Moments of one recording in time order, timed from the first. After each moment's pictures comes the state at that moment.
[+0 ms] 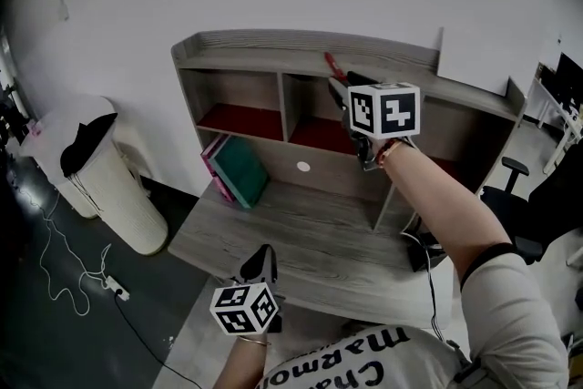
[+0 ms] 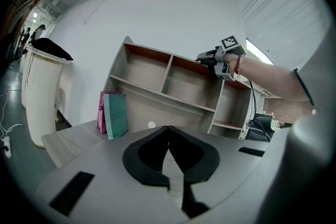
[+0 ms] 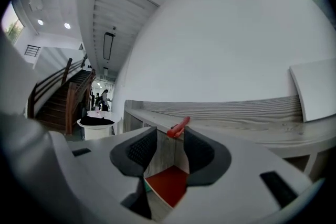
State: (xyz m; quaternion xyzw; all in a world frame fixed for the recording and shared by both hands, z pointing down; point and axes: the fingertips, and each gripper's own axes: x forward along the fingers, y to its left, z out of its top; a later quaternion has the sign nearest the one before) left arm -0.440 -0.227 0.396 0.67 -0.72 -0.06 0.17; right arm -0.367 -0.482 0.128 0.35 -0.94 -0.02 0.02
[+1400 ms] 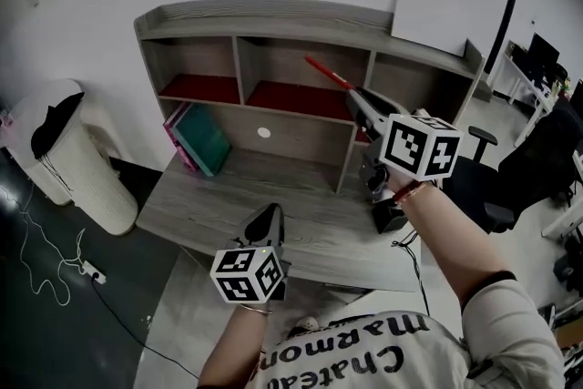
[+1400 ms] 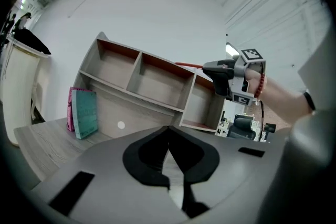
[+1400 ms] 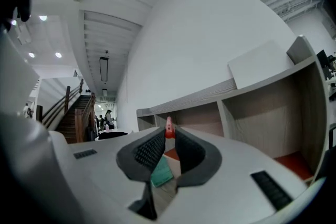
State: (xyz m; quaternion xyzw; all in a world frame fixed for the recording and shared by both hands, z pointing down) left arm -0.330 -0.245 0.368 0.74 -0.65 -0.07 0.15; right arm -0.228 -0.384 0.175 0.32 -0.94 0.09 -0.05
